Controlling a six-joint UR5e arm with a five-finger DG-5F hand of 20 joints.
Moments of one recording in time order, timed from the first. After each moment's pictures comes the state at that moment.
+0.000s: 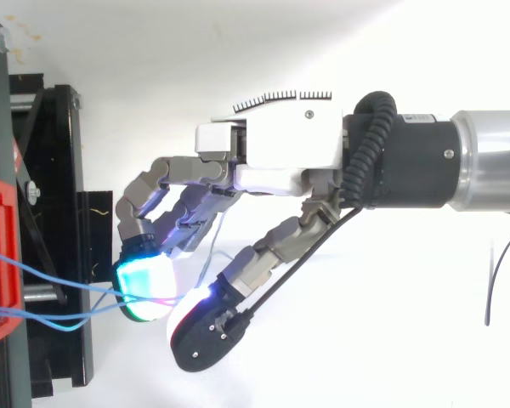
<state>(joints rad) 0.10 -2.33 -1.11 -2.97 -1.46 0.06</state>
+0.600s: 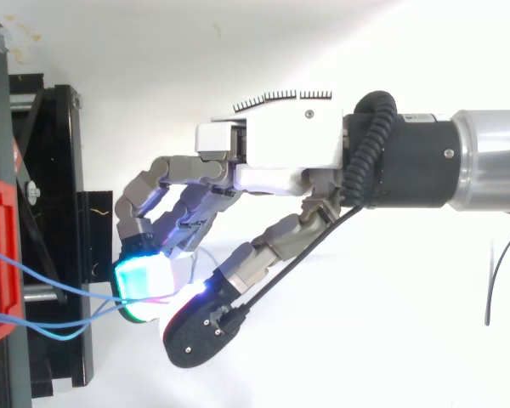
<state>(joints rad) 0.10 -2.33 -1.11 -2.97 -1.46 0.06</state>
